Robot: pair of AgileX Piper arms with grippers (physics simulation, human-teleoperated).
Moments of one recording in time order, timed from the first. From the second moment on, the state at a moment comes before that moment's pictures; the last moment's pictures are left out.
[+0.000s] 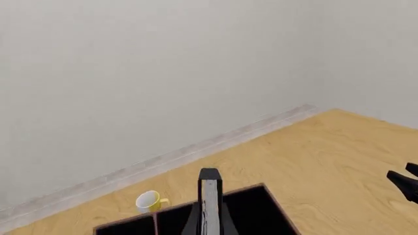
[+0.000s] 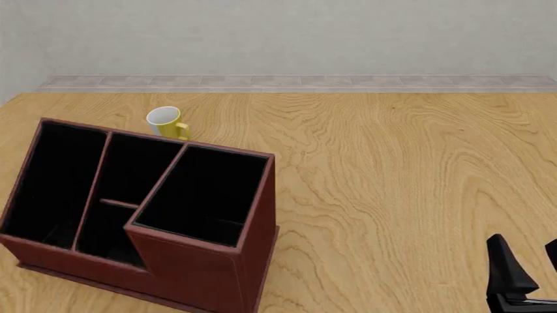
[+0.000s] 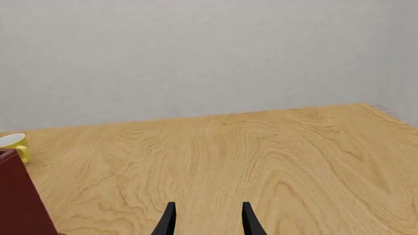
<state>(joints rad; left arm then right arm) -0.45 0.28 -1.07 0.74 0.16 -0.05 0.00 -0.01 -0.01 0.07</state>
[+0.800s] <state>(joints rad) -0.15 0.55 -1.09 0.77 0.23 -0.06 0.00 -0.01 -0.01 0.08</state>
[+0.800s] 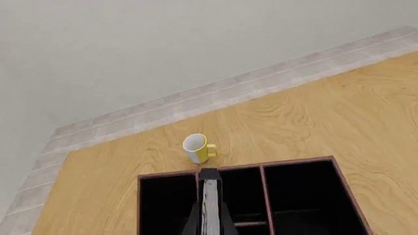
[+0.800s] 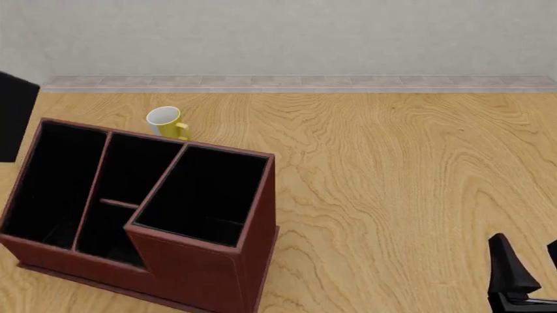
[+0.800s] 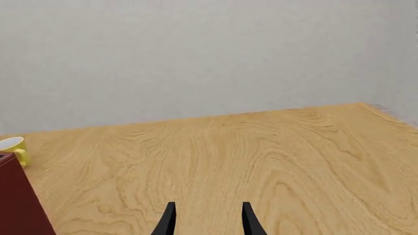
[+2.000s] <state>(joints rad) 0.08 0.93 -1.21 0.96 0.20 -0.05 0.00 -0.01 -0.01 0.06</state>
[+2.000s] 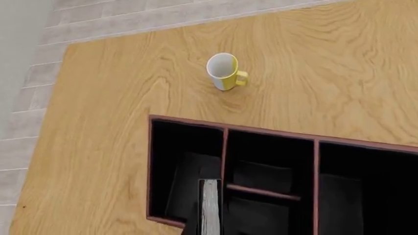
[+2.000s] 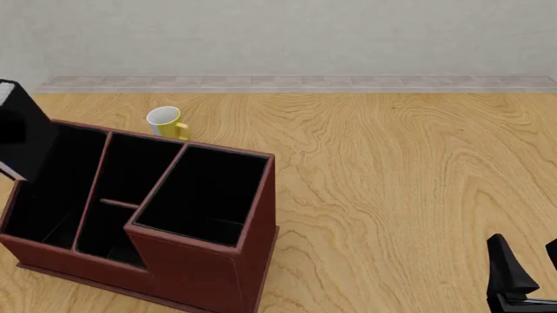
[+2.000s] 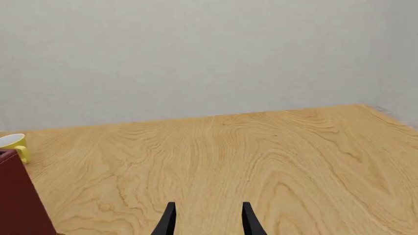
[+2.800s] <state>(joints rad) 0.14 0.96 -1.01 0.80 0.24 -0.05 0.00 -0.01 -0.01 0.05</state>
